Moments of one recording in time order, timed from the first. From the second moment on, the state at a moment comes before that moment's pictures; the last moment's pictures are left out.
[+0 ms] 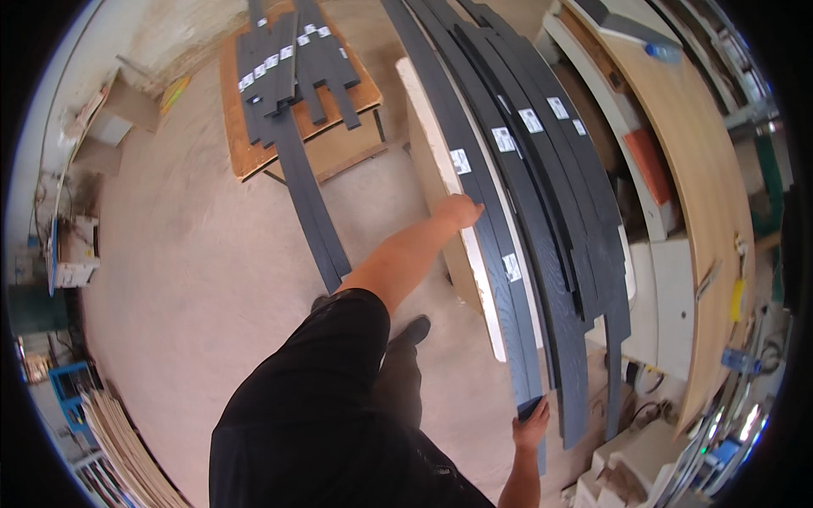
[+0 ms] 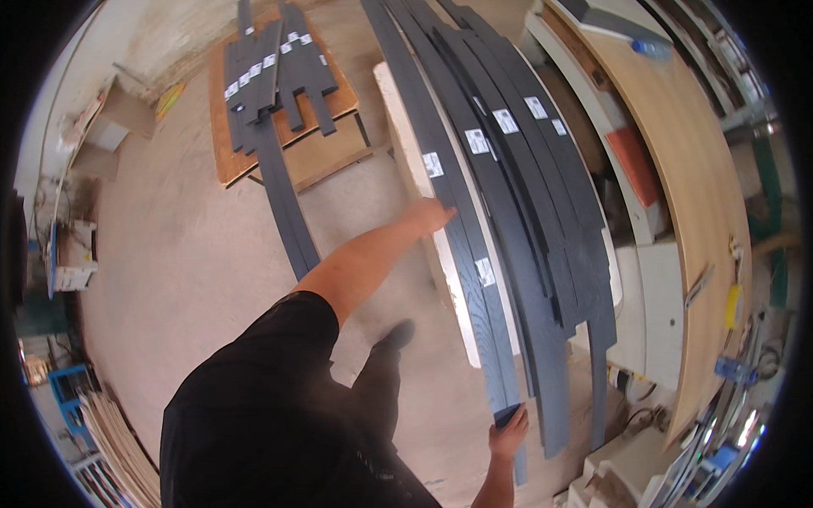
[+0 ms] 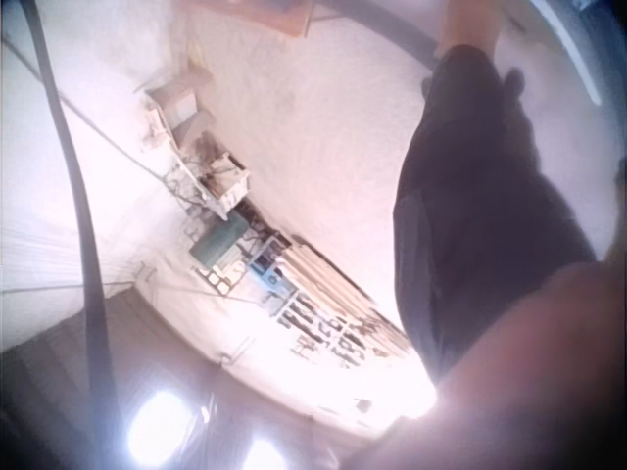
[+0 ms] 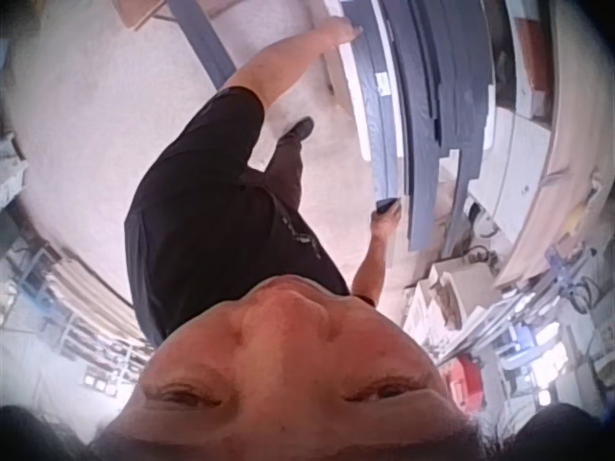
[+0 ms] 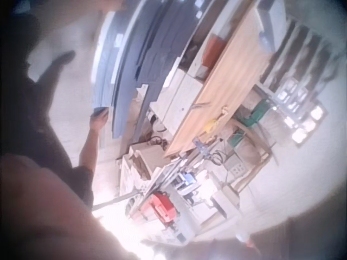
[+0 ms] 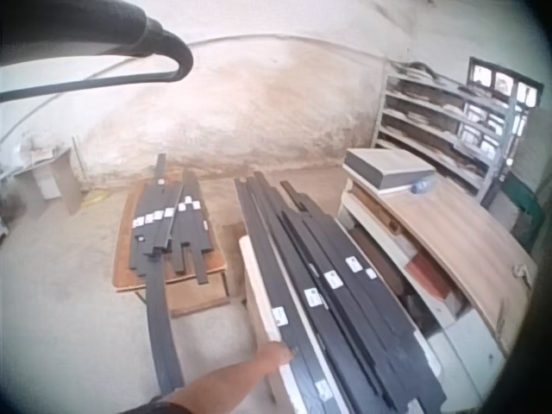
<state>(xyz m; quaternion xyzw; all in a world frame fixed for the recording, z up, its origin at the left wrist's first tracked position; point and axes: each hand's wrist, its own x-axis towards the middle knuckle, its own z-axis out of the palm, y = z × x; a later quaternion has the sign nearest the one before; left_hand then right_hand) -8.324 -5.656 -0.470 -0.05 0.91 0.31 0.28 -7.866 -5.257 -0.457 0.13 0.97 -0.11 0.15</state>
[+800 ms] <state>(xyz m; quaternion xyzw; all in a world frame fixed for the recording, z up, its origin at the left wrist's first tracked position) -8.223 -6.177 -0.460 -0.19 0.73 0.63 0.17 -8.326 -5.882 -0.436 -0.17 0.95 -0.25 0.12</state>
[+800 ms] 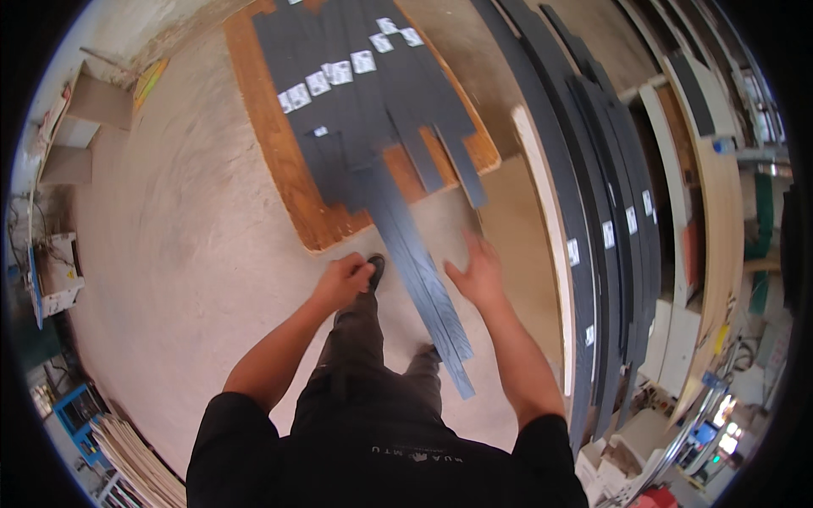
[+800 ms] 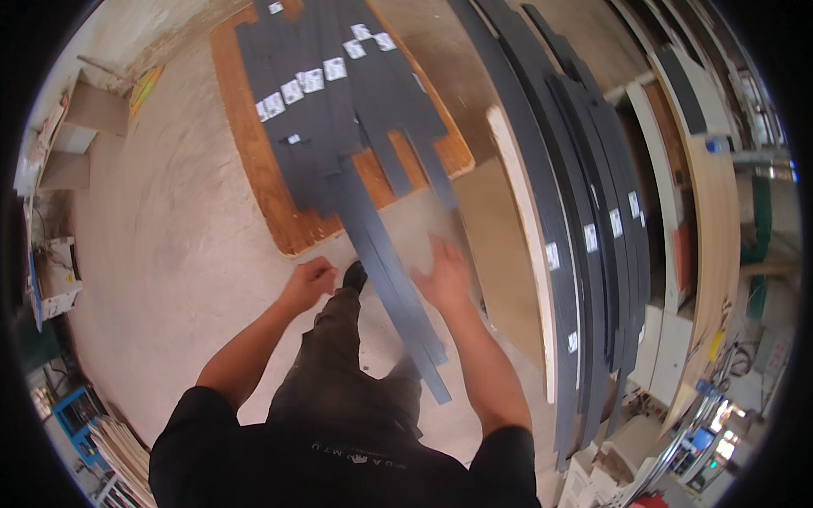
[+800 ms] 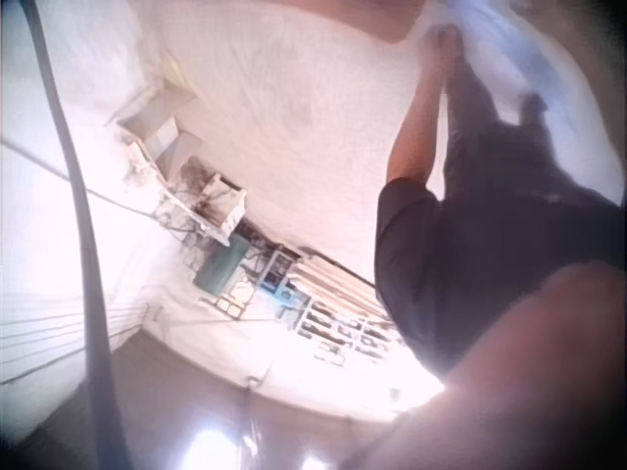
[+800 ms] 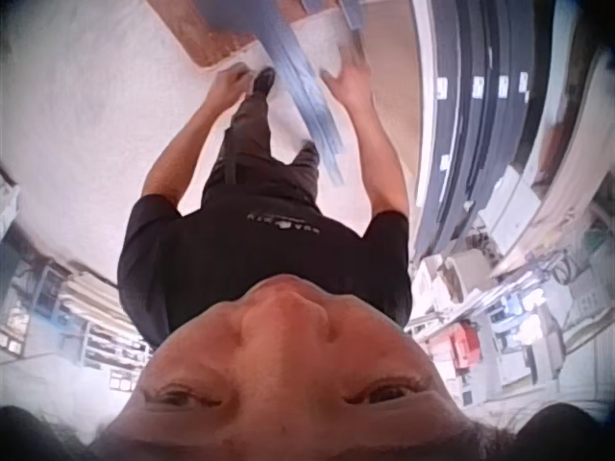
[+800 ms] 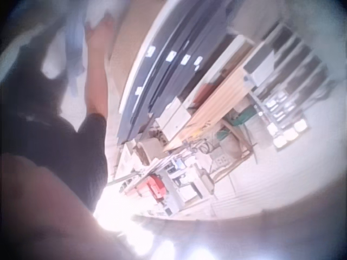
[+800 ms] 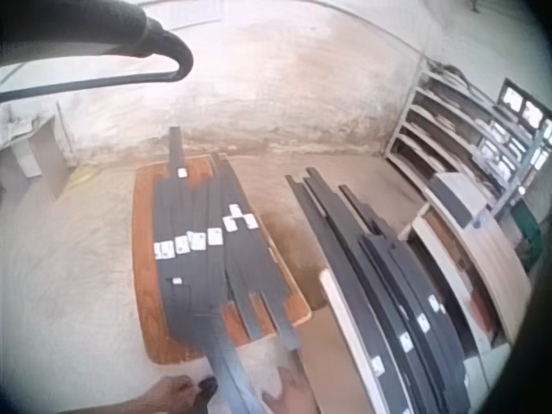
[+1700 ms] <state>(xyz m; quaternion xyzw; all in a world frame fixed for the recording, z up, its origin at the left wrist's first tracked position) -8.200 -6.278 -0.477 -0.32 0.67 0.62 0.27 -8.517 -6.165 -0.433 -0.02 0.96 -0.25 0.15</state>
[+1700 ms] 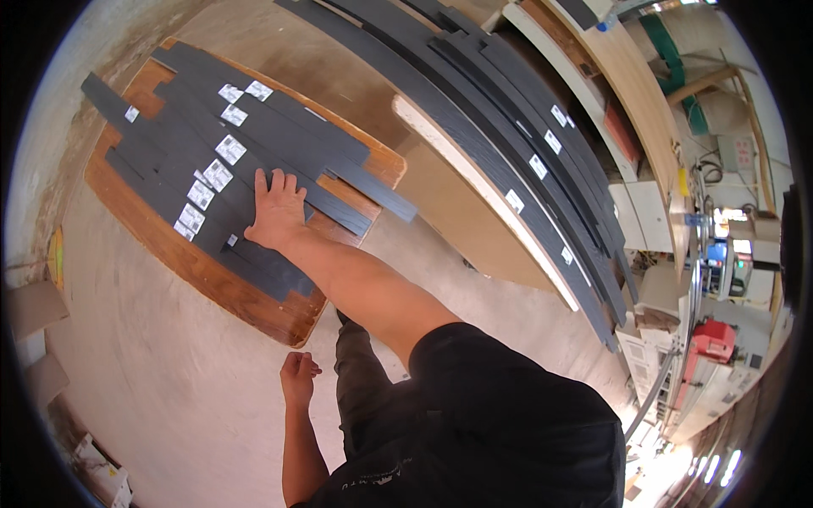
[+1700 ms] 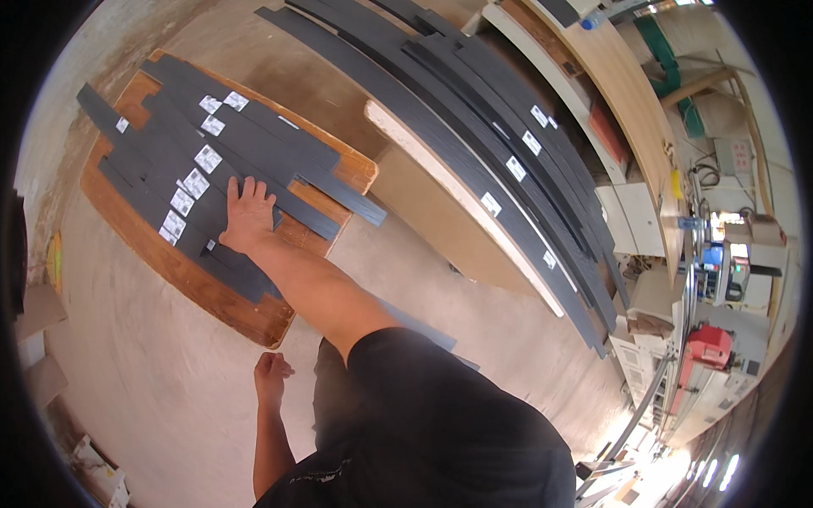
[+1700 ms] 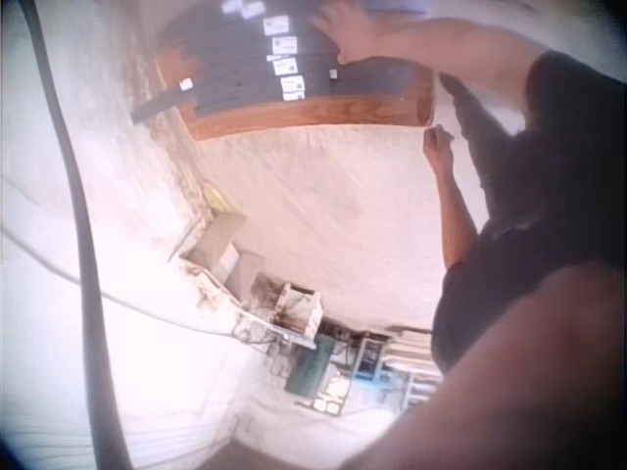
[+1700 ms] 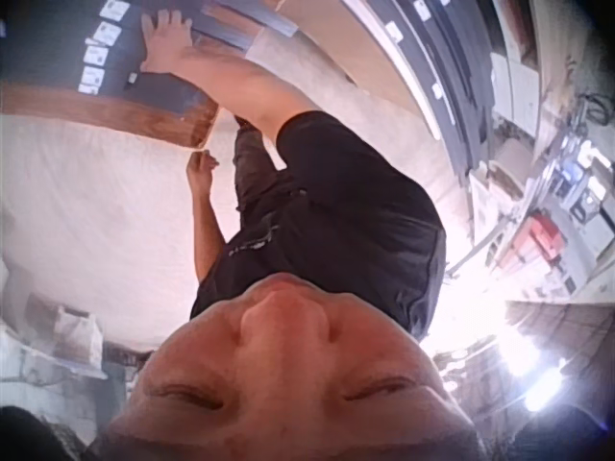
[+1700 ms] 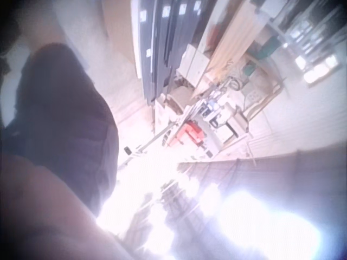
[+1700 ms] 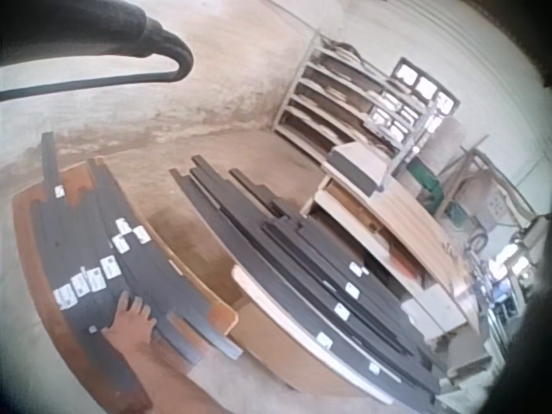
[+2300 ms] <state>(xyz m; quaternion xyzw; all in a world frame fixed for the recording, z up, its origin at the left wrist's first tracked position) -8.222 -6.242 -0.458 -0.27 0.71 0.56 0.32 -8.402 -5.889 -0.383 -0.07 0.96 -0.26 -0.03</state>
